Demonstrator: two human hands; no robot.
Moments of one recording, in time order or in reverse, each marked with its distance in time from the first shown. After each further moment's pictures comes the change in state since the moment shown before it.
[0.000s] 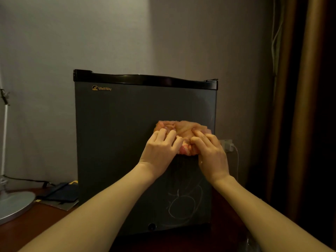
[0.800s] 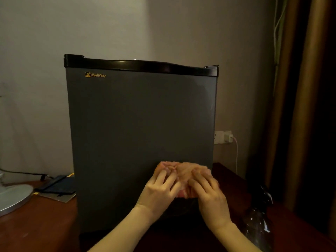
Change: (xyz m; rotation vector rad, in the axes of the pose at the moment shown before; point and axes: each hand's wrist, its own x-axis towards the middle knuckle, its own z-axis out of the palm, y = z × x) left_hand -0.103 0.062 0.019 -0.216 -0.246 0.057; right_hand -0.137 -0.011 0.035 0.016 -0.221 0.098
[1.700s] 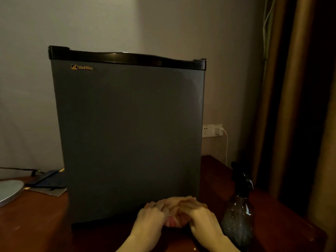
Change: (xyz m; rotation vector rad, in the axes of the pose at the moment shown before) left_hand -0.035 0.056 0.016 -0.229 -0.823 -0.279; right_hand -0.063 0.007 0.003 0.165 -0.506 0.064
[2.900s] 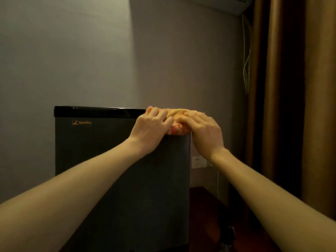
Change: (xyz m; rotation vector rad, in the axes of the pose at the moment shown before) left_hand 0.033 -0.035 -0.321 0.416 1.018 0.170; right_hand 0.158 -0.041 -0.301 -0.416 0.706 -0.195
